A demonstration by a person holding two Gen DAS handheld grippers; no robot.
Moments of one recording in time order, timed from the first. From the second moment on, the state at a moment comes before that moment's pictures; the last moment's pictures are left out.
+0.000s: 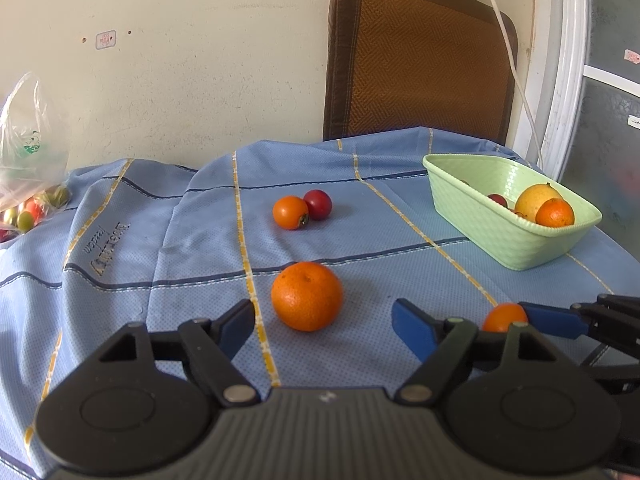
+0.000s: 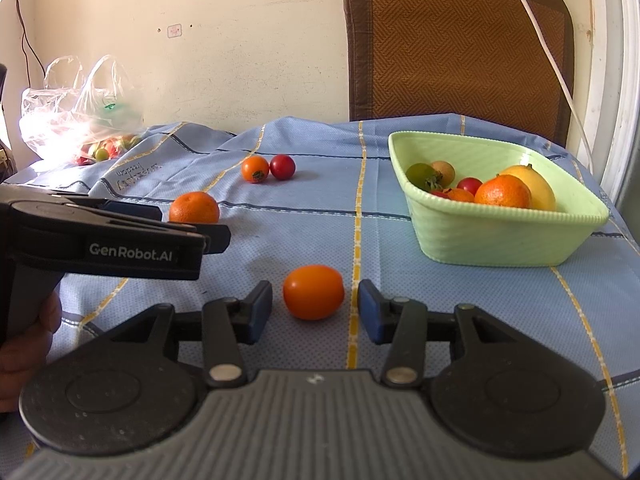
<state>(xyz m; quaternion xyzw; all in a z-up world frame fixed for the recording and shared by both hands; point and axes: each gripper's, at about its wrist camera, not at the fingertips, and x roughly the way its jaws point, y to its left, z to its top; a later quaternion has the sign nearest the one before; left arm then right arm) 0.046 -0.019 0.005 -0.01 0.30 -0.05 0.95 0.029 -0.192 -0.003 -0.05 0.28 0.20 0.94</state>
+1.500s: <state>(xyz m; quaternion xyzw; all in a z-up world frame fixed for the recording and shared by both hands) 0.046 -0.019 0.006 -0.01 0.30 -0.05 0.95 0.028 -0.192 -0.002 -0.05 0.29 0.20 0.94</state>
